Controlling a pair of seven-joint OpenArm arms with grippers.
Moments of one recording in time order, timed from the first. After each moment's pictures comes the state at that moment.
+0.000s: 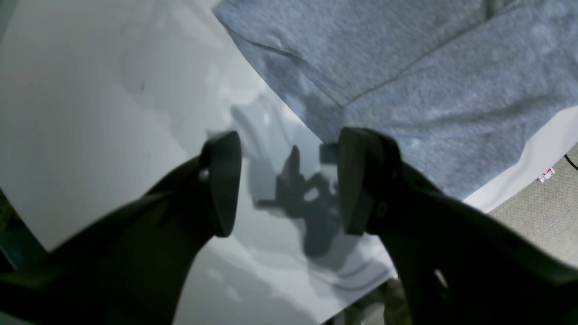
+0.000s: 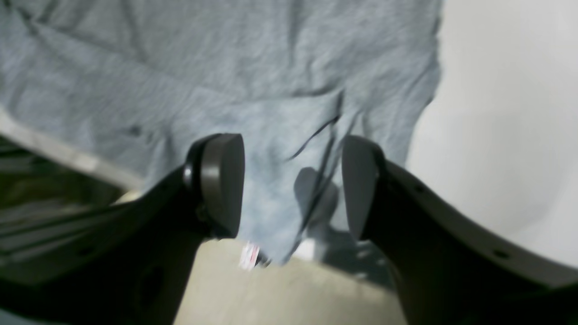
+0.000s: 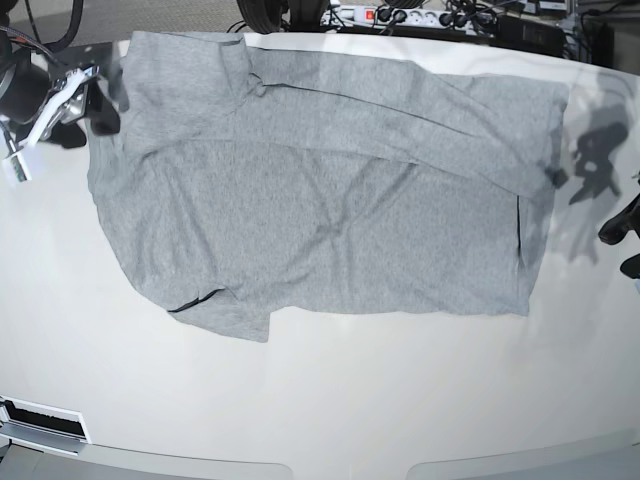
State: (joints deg) left arm 10.1 -68.4 -5.1 100.6 -49.6 -37.8 48.5; right arm -30.2 18.1 32.1 114.1 51.1 38.4 -72.3
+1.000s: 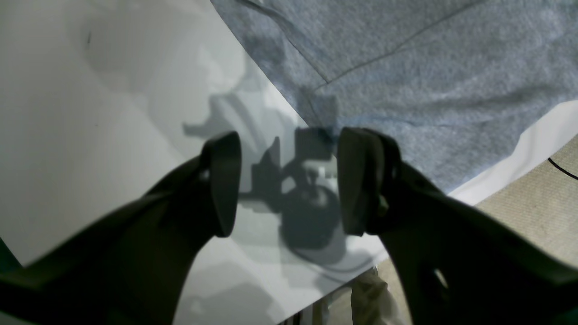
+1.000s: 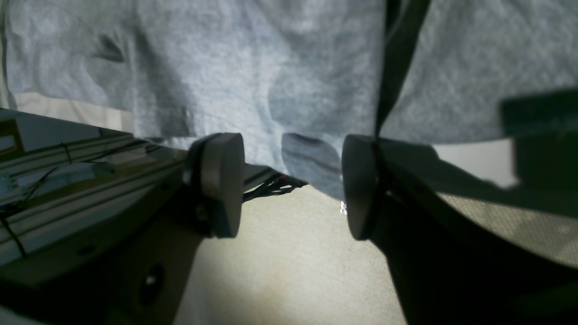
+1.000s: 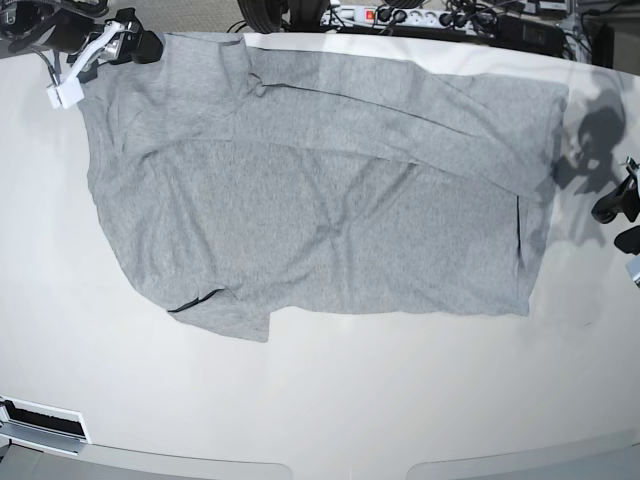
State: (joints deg) left arm 10.1 -63.1 -5.1 96.3 -48.5 -38.0 52.6; right arm -33.8 10.4 32.1 94.3 52.5 40.4 -70.8
